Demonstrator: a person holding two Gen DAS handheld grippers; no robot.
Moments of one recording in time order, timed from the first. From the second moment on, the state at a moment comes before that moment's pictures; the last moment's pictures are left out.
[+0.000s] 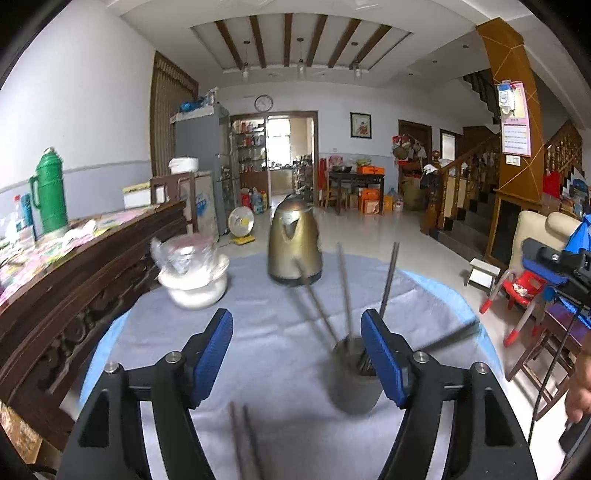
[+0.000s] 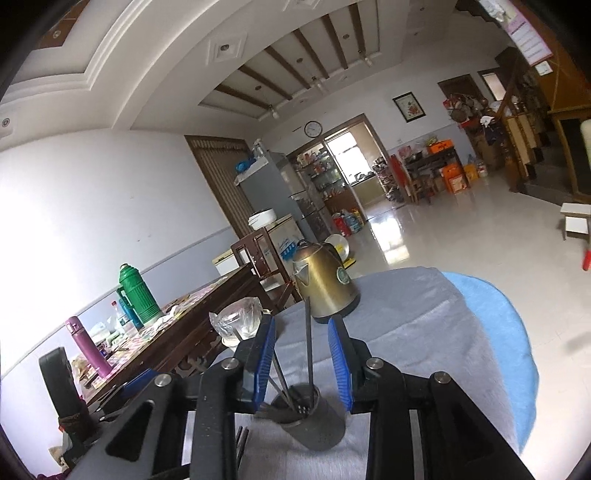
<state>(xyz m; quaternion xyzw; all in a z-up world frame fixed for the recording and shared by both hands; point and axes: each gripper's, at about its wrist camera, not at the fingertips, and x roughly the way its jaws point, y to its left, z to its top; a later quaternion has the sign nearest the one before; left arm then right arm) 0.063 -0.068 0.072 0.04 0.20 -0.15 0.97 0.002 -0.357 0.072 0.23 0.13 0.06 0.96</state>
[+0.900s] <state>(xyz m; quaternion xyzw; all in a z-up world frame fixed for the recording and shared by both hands) 0.043 0.020 -0.039 0.01 0.38 -0.12 0.92 0.010 -0.209 -0.064 0.20 0.38 0.18 0.88</state>
